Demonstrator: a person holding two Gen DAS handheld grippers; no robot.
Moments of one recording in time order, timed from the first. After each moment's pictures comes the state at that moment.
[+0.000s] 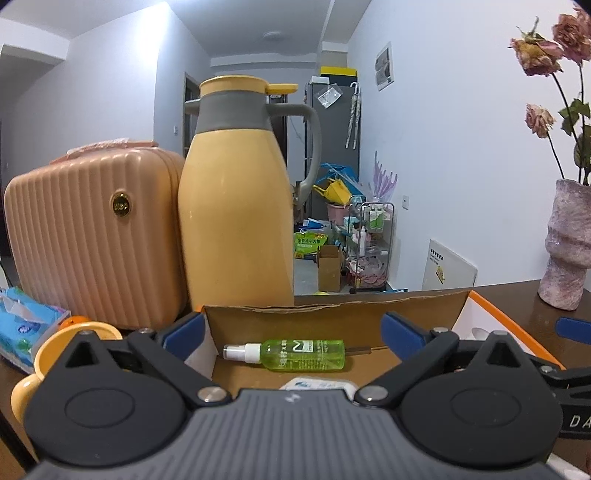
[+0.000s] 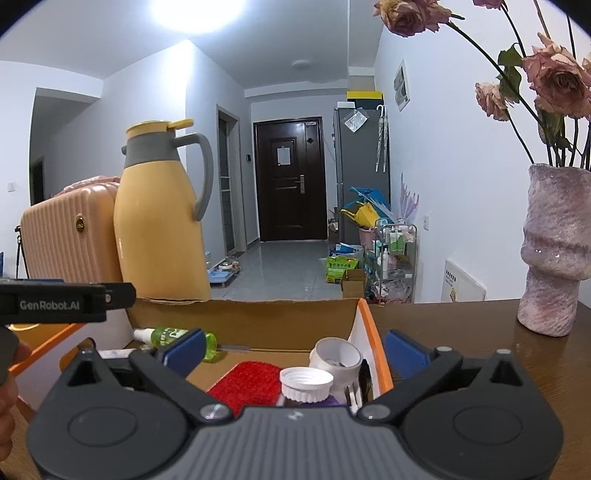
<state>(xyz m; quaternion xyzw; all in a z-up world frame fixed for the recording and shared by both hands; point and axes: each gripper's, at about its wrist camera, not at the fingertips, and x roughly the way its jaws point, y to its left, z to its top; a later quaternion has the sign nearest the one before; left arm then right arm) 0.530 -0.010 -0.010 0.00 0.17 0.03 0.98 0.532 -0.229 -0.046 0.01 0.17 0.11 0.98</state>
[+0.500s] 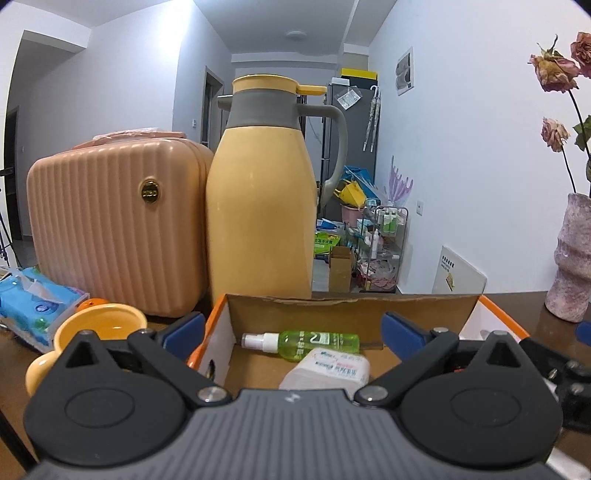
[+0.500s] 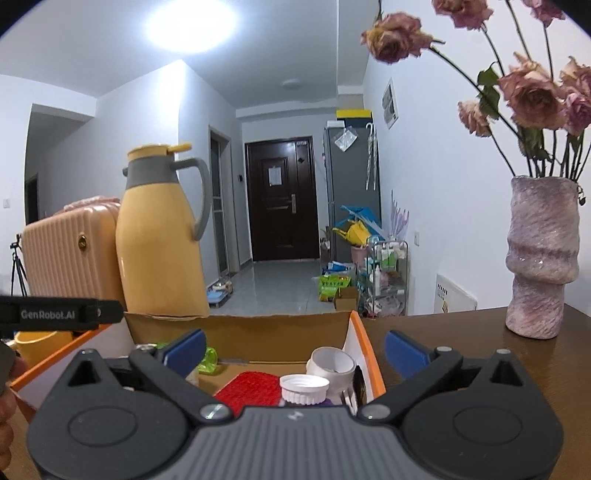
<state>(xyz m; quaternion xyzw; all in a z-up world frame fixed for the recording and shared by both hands) 0.518 0.003 -0.011 -0.03 0.17 0.05 0.98 0.506 -0.232 -0.043 0.03 0.13 0.09 0.99</state>
